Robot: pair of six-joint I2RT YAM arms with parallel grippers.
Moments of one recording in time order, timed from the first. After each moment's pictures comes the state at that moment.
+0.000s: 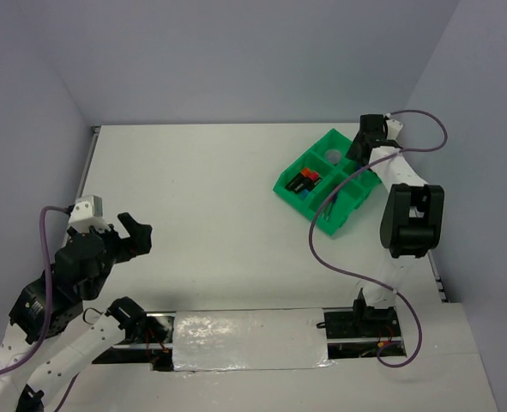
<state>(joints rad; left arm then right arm) -0.62 0.41 0.94 -0.96 -0.54 -0.58 -0.05 1.86 1.44 -0.43 0.45 0.47</state>
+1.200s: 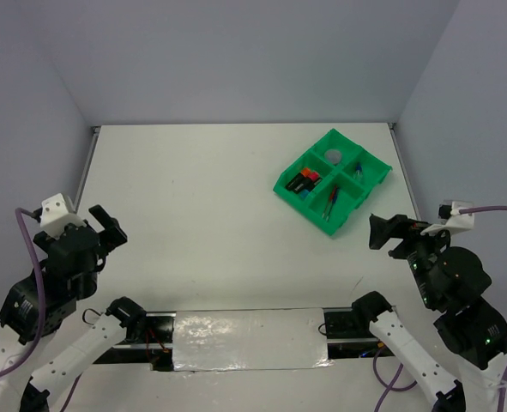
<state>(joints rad) -0.54 0.49 1.07 -1.11 -0.84 -0.63 0.45 0.34 1.12 -0.91 0.42 0.30</state>
